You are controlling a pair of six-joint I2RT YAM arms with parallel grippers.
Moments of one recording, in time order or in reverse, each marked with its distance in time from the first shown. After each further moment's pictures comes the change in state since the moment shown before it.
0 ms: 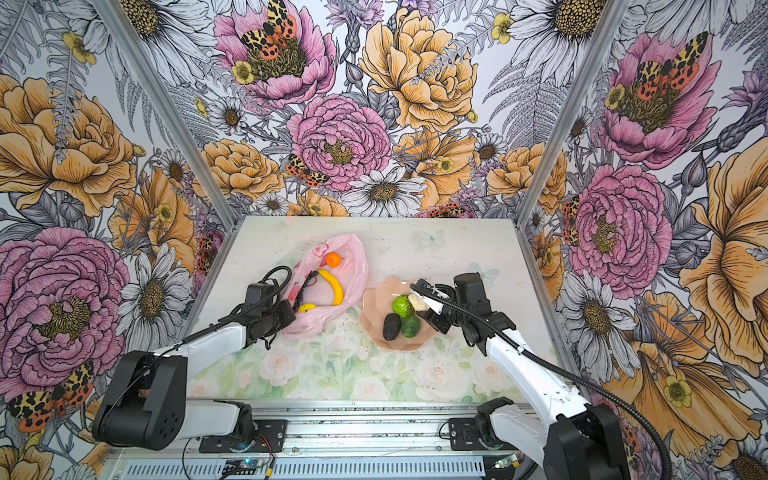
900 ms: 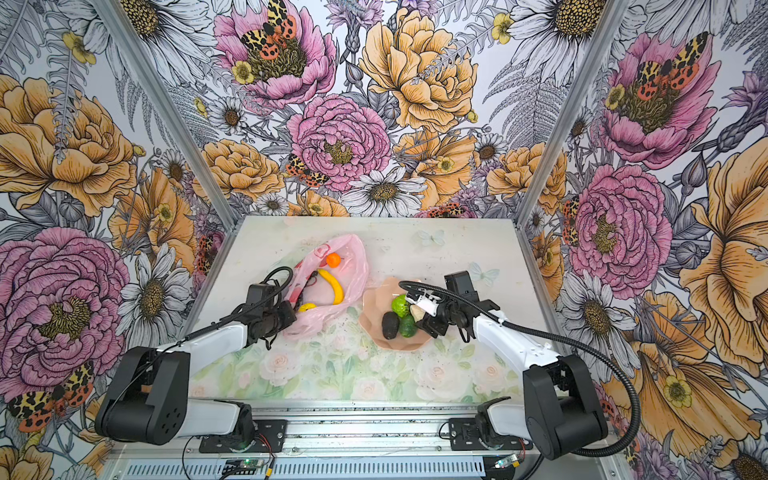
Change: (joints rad) left arm 0.000 0.019 0.000 0.006 0.005 0.007; right arm -0.019 0.232 0.041 -0.030 -0.016 -0.111
